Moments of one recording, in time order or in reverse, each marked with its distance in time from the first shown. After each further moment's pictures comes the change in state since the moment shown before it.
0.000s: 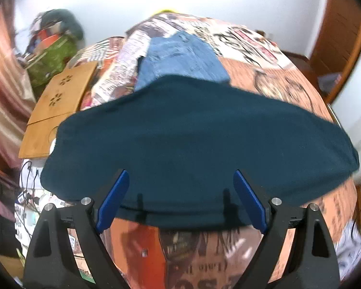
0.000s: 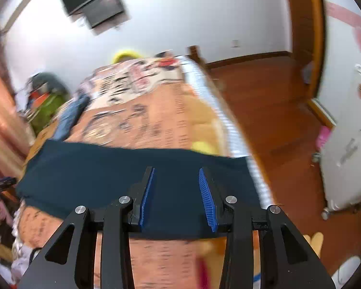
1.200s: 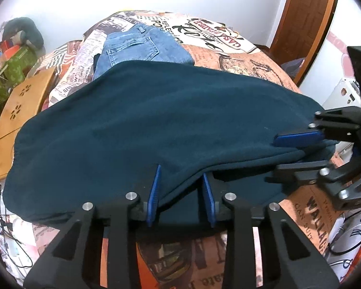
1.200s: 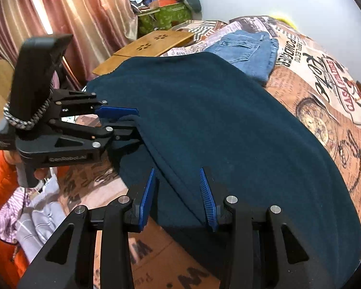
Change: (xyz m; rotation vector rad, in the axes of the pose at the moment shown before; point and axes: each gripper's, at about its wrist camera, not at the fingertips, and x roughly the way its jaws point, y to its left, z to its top) left arm 0.036 -0.001 -0.017 0.108 -0.026 -0.219; right arm 0.126 0.313 -0.055 -0.672 0.299 0.402
